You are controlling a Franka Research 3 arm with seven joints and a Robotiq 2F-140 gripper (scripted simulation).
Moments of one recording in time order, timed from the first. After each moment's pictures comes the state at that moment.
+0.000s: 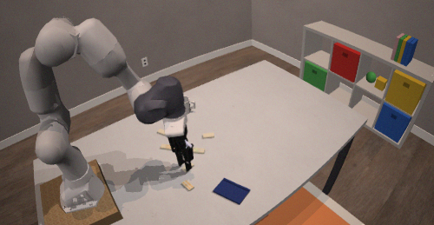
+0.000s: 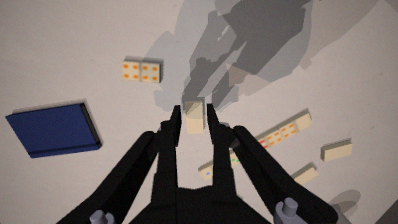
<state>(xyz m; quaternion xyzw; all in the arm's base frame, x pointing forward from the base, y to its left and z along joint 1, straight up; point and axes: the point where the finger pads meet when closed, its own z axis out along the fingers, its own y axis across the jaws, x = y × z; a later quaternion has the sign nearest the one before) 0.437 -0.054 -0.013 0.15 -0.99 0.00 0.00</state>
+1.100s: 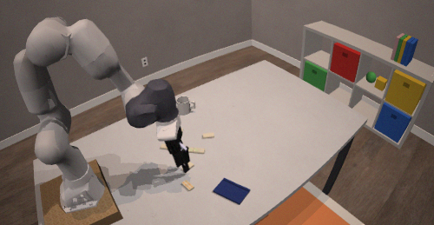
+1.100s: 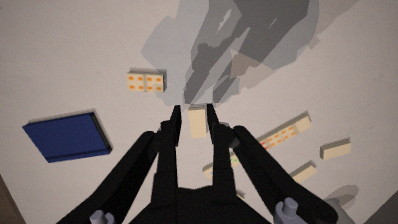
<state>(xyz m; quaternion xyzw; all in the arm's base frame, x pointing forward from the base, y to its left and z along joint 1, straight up) 0.422 -0.062 -0.006 0.13 -0.99 0.00 -0.03</state>
